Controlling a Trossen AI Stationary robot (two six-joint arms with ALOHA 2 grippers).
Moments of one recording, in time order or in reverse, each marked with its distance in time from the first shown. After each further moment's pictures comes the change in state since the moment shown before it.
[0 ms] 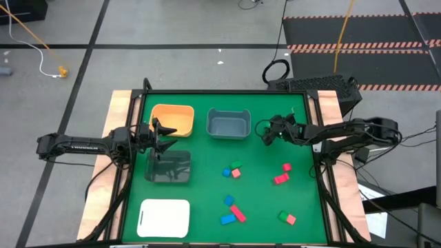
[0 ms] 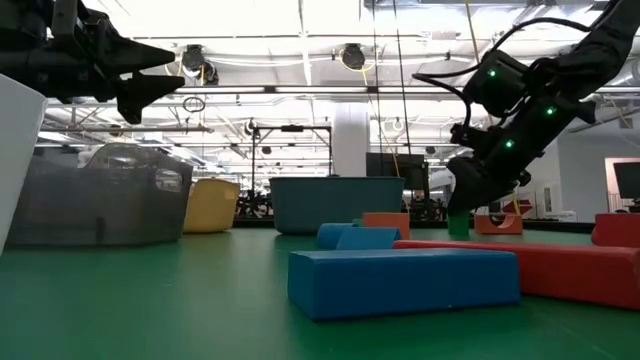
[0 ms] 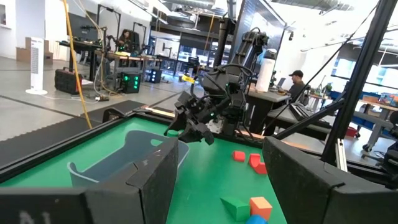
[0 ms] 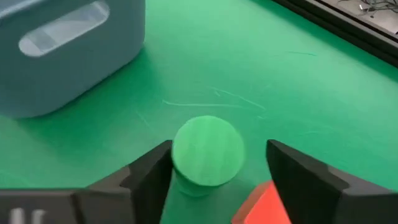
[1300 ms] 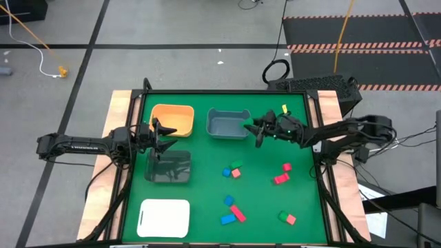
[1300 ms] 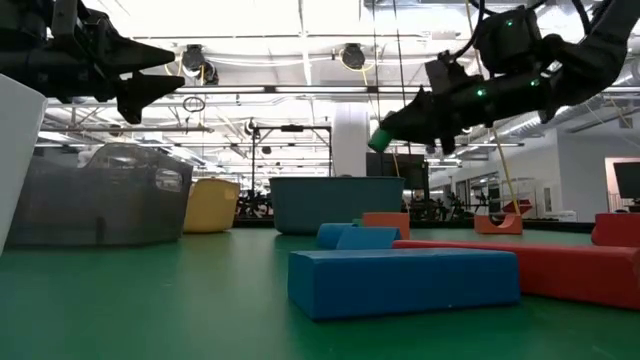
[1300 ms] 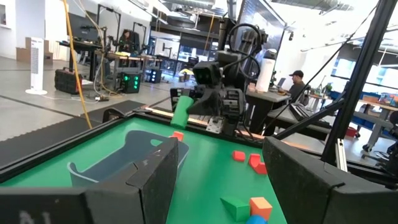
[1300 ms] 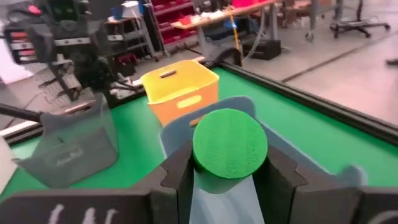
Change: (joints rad) left arm 0.000 0.000 0.000 0.000 0.000 0.000; right arm 0.043 0.084 0.000 0.795 -0.367 -0.119
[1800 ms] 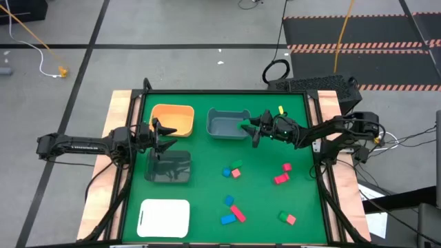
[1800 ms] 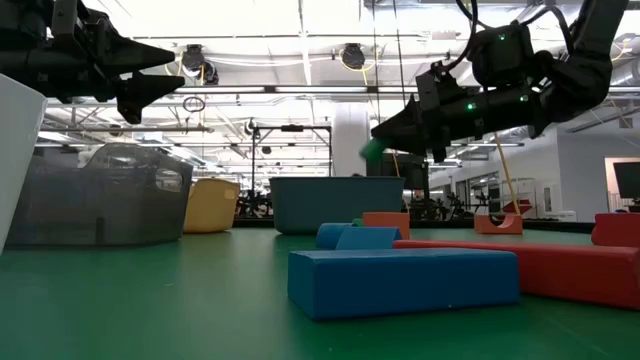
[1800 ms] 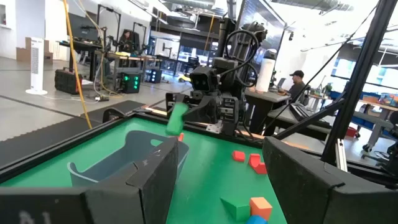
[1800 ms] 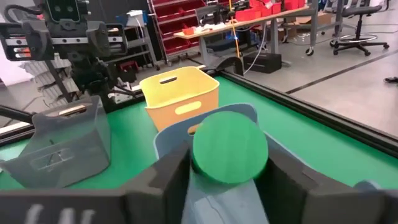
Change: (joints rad) left arm 0.000 0.000 0.000 0.000 0.000 0.000; right arm -0.006 0.161 0.000 0.189 -0.001 -0.034
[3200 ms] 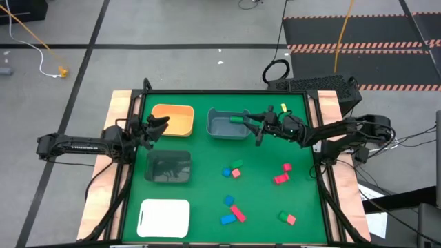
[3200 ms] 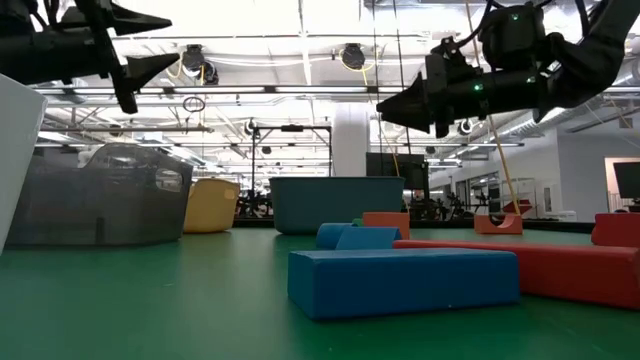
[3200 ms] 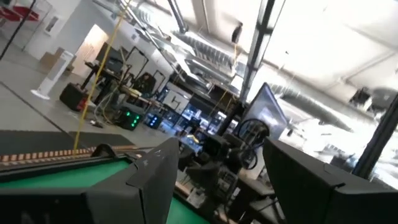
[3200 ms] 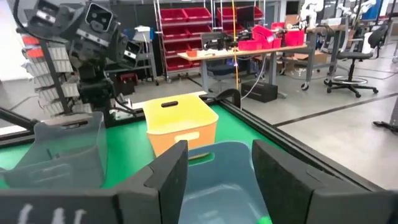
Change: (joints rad) left arm 0.000 0.000 0.000 0.257 -0.192 -0.312; right arm 0.000 -0.153 0.000 -0.082 0.002 -0.135
